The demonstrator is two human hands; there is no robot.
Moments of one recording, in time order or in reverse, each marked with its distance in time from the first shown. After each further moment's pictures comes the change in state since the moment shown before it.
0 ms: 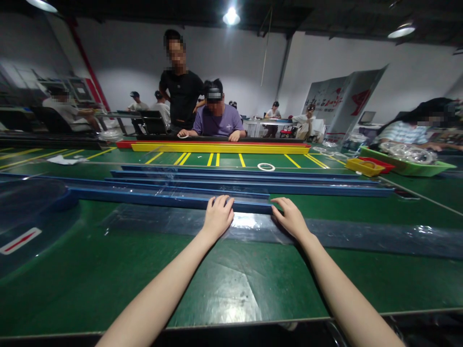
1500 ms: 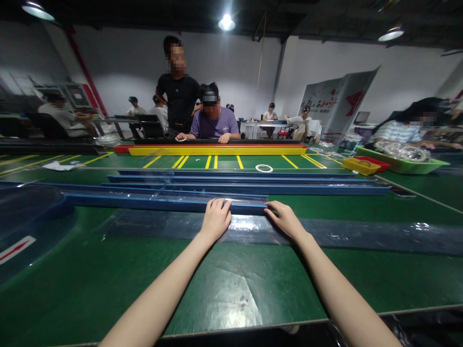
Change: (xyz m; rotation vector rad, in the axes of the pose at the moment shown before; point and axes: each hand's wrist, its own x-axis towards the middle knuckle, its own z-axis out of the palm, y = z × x) left_hand 0.001 -0.005 0.003 -0.010 0.004 0.030; right_hand 0.004 0.001 0.009 0.136 -0.088 -0.033
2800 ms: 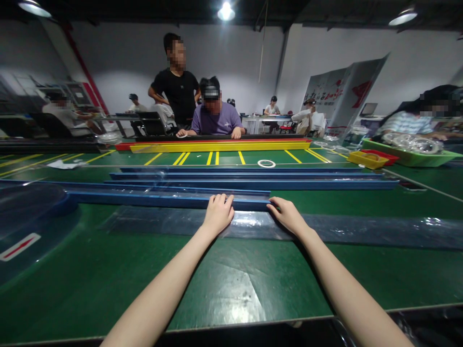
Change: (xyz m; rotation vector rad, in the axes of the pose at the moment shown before) left_hand 0.007 0.000 -0.003 0.120 -0.098 0.030; right_hand 0.002 -0.006 -0.001 -0.035 -0.032 0.059
